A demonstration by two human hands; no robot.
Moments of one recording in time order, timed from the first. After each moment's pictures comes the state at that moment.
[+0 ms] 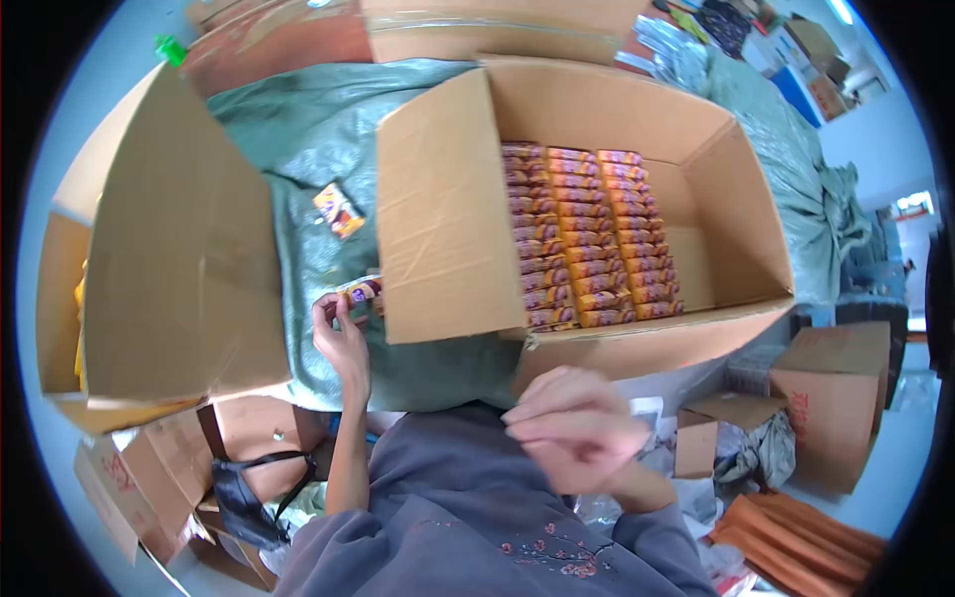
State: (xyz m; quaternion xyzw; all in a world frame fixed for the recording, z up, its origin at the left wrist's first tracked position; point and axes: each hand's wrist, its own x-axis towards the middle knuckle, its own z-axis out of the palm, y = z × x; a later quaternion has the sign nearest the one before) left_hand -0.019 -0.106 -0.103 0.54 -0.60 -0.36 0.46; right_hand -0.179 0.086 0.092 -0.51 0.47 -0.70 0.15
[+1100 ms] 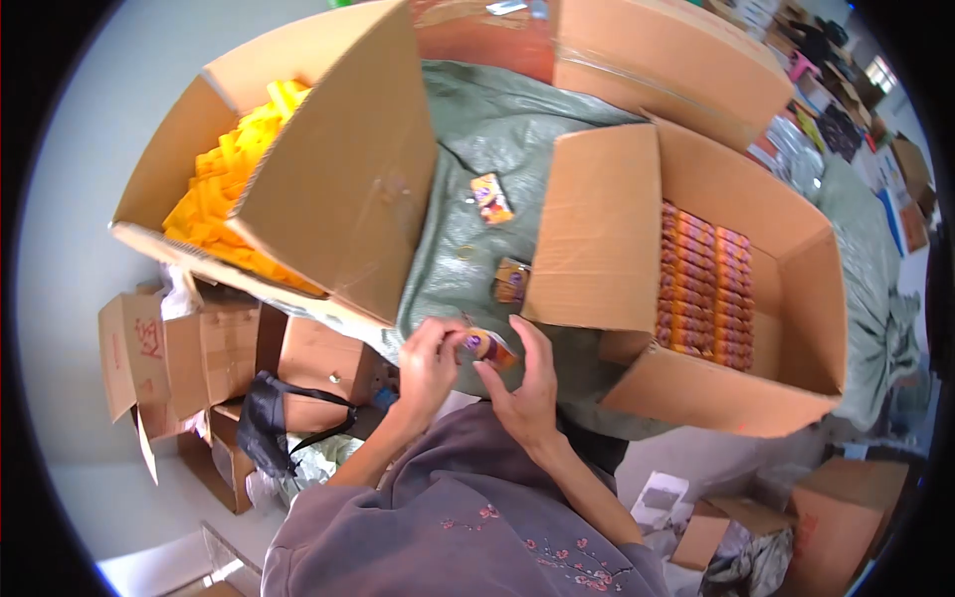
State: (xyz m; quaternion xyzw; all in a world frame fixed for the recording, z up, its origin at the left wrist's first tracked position) left_hand 0.051 -0.045 -0.012 0.47 -0.72 -0.36 0.37; right_hand -0.074 0.030 -0.007 -0.49 0.64 -0.56 0.17
